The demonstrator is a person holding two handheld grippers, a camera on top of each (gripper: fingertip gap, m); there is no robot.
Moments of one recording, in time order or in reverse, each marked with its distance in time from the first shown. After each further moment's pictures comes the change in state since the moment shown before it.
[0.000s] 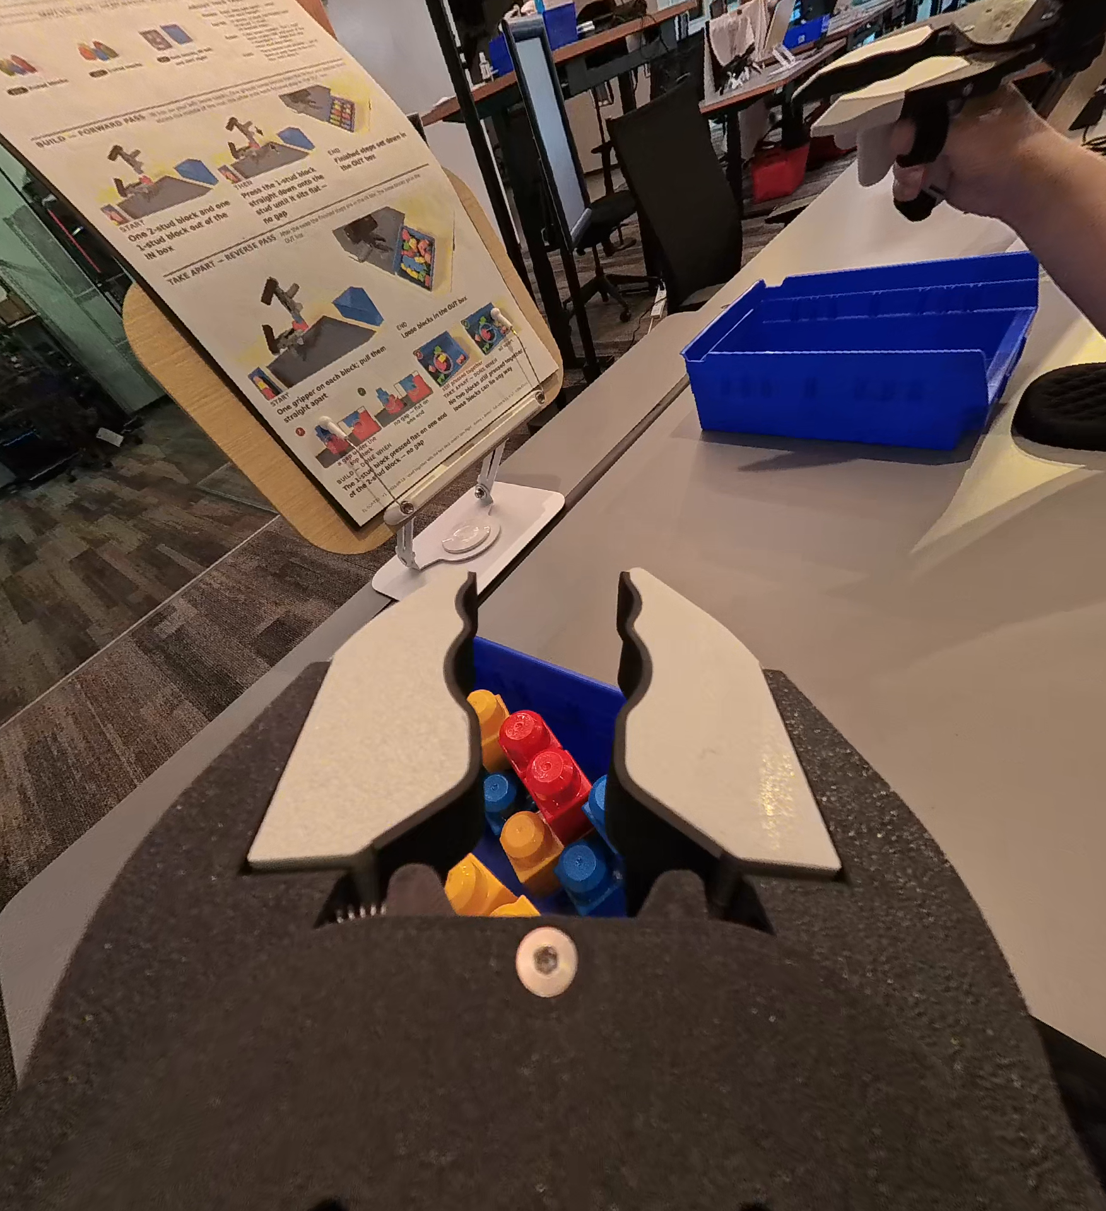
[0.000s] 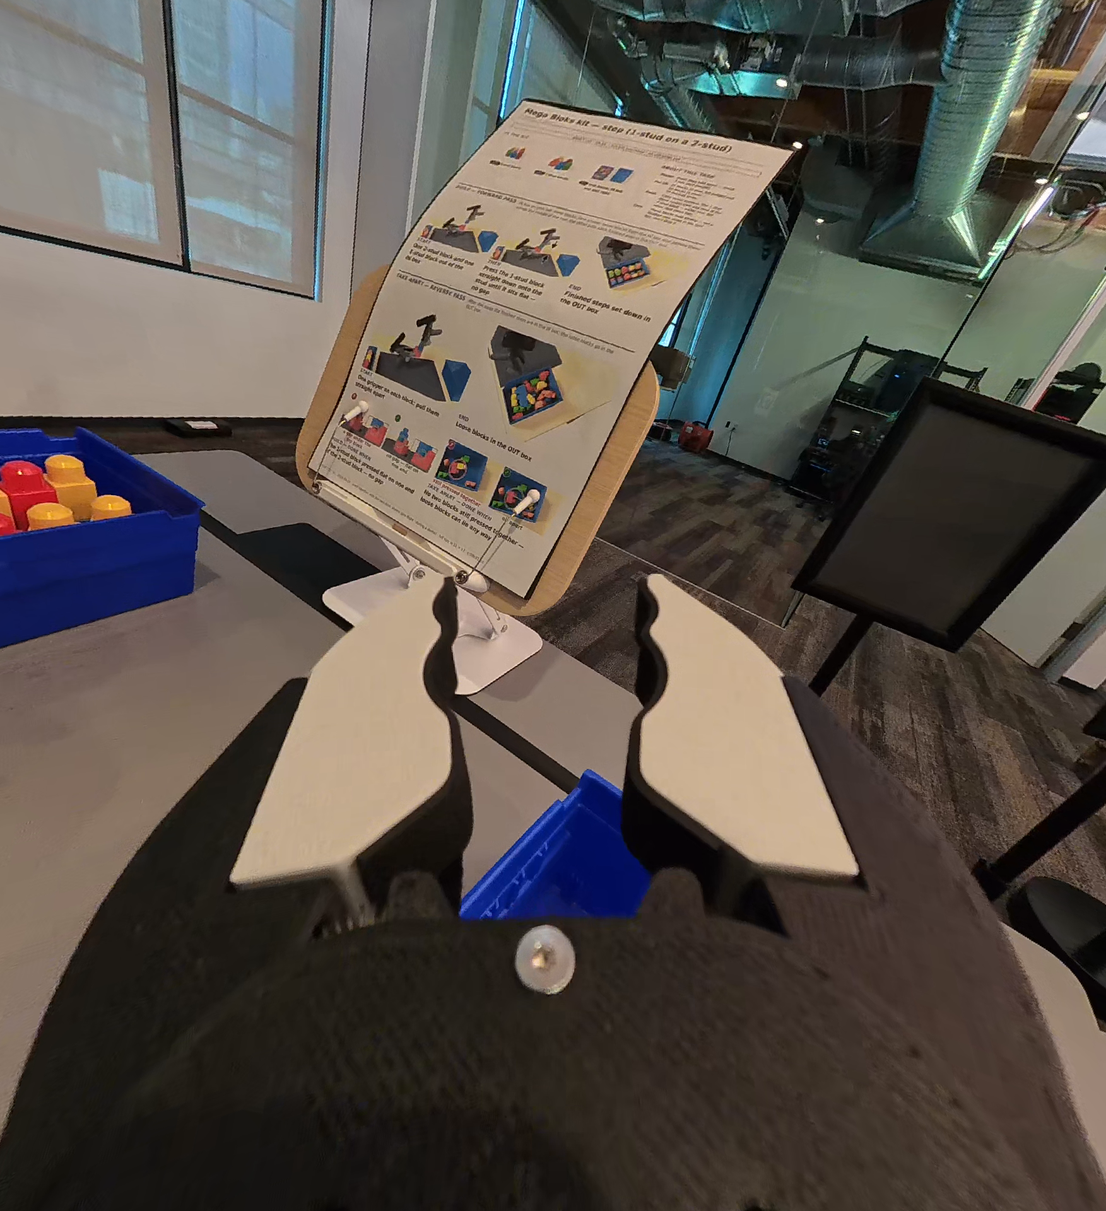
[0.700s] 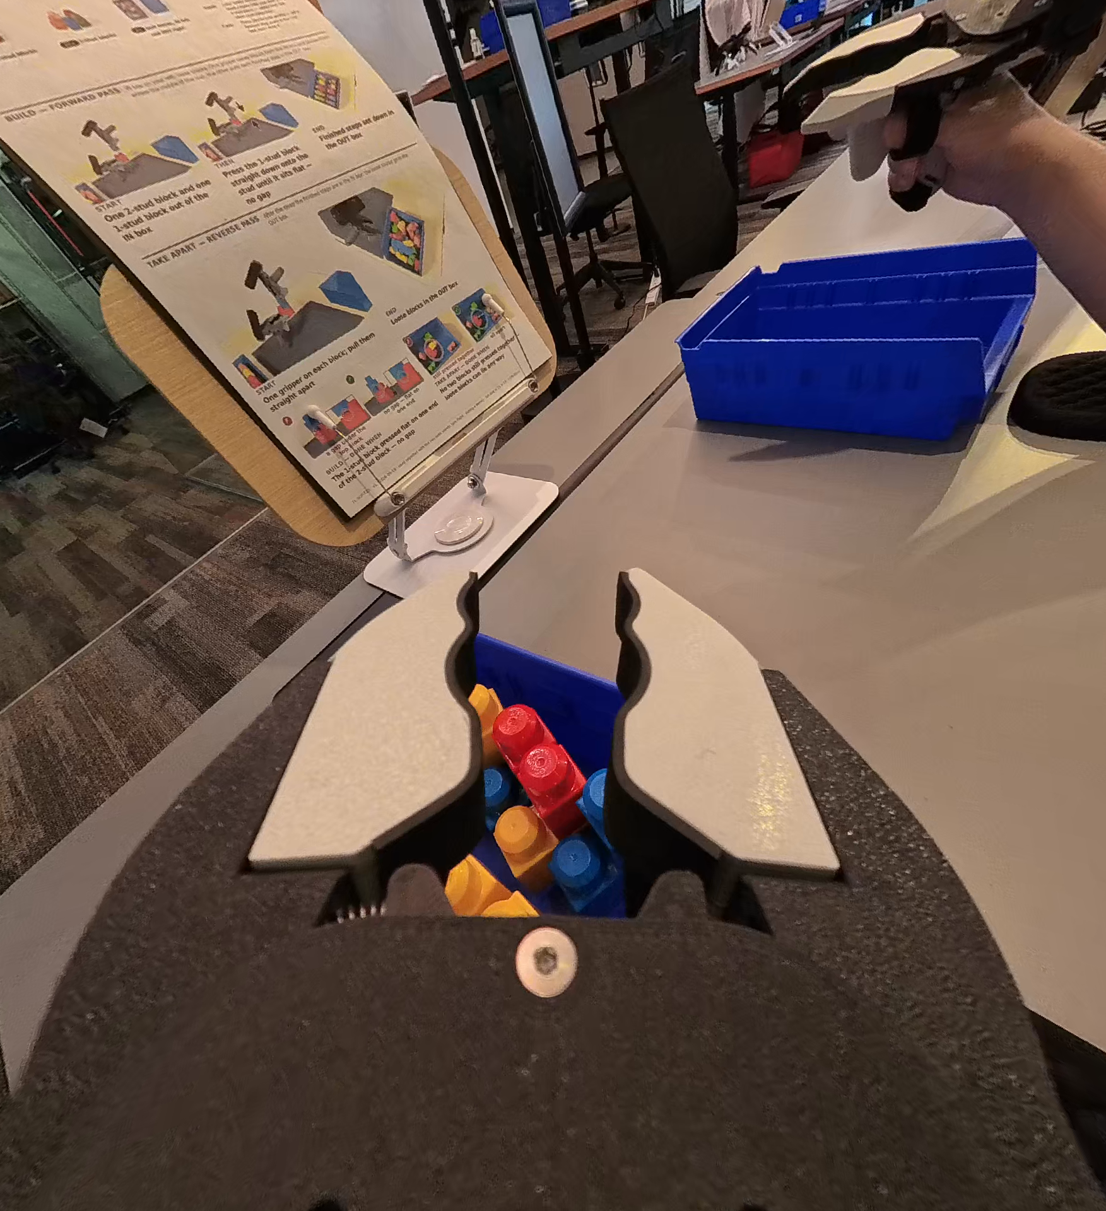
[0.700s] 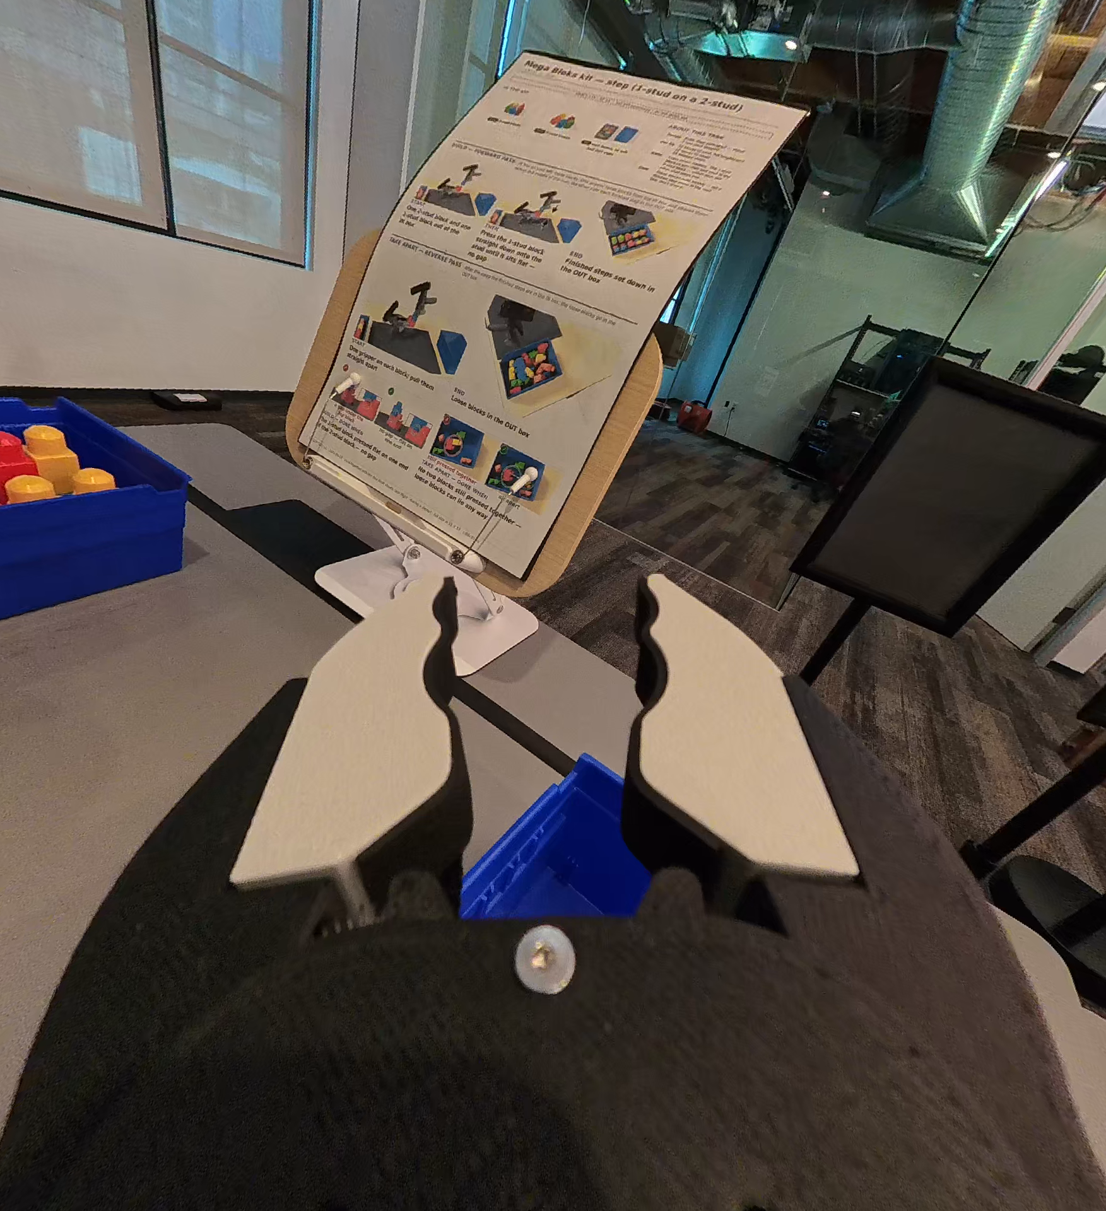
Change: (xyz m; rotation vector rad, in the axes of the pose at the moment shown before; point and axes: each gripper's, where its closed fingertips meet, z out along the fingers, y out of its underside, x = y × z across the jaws) left arm 0.002 0.004 0.003 -0.019 0.011 -0.004; right arm 0.000 0.009 0.004 -0.039 0.003 -0.012
